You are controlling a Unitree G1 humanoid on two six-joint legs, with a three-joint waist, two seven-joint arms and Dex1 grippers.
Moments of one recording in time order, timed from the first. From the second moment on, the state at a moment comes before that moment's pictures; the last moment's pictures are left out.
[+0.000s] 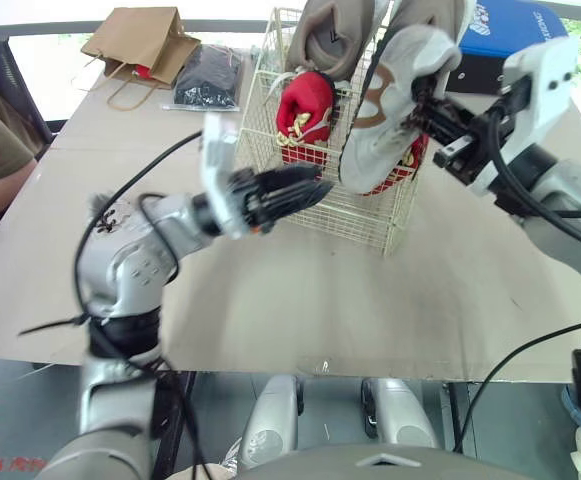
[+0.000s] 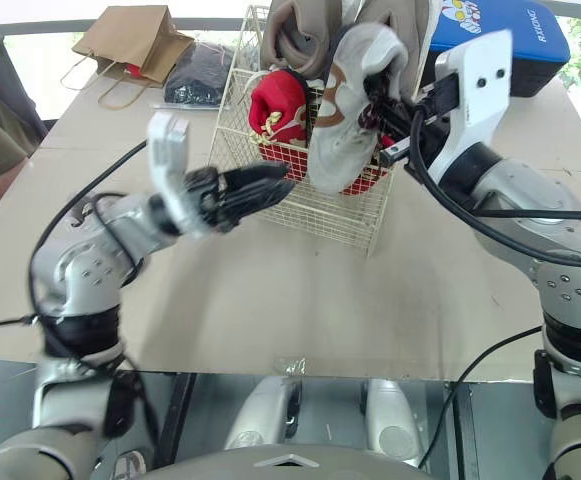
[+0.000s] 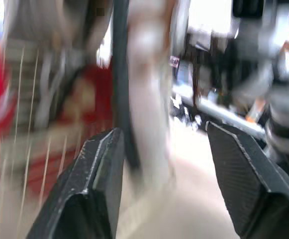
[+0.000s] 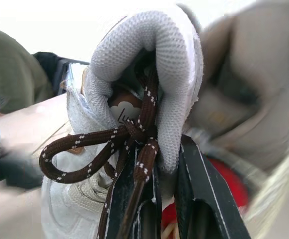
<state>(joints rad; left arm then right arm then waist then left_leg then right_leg) -0.41 0.59 0.18 -0.29 -0.88 0.83 -0.93 -0.65 -0.72 -0.06 -0.63 0.98 0.80 -0.03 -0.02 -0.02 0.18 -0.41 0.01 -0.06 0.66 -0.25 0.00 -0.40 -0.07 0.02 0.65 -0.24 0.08</state>
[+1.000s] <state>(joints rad) -0.25 0.66 0.15 -0.32 -0.77 0.60 -1.04 -0.38 -0.43 0.19 -0.78 0.21 0.66 0.08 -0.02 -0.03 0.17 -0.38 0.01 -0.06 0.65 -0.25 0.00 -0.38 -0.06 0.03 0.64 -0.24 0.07</state>
